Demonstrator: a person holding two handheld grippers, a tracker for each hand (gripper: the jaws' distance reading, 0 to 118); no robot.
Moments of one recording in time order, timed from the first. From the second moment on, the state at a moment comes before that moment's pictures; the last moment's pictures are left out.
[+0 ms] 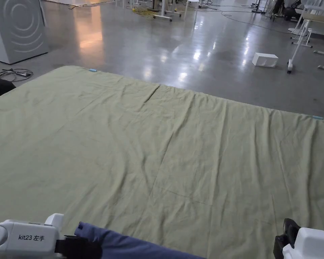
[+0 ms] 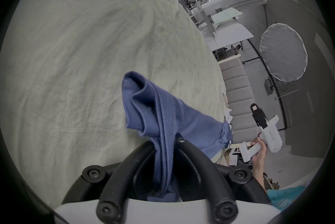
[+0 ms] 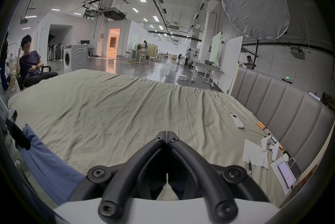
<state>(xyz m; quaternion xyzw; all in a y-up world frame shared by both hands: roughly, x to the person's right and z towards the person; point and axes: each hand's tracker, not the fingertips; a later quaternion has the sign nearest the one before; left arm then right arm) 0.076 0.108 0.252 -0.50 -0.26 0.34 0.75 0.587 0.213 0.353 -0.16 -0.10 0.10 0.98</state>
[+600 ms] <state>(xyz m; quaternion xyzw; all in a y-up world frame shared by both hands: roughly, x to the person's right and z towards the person) 0.043 0.208 0.282 -0.50 -0.14 0.17 0.84 0.600 0.215 0.358 -0.15 -0.10 0.09 0.98</state>
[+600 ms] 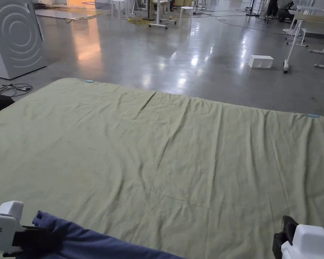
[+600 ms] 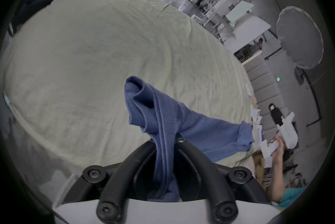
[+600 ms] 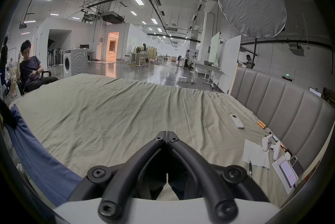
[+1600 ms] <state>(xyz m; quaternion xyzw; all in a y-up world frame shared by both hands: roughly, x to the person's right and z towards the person) 0.324 0.126 0.273 -0.61 -0.20 0.17 0.75 0.629 0.204 0.384 -0.17 -0.13 0.05 0.98</state>
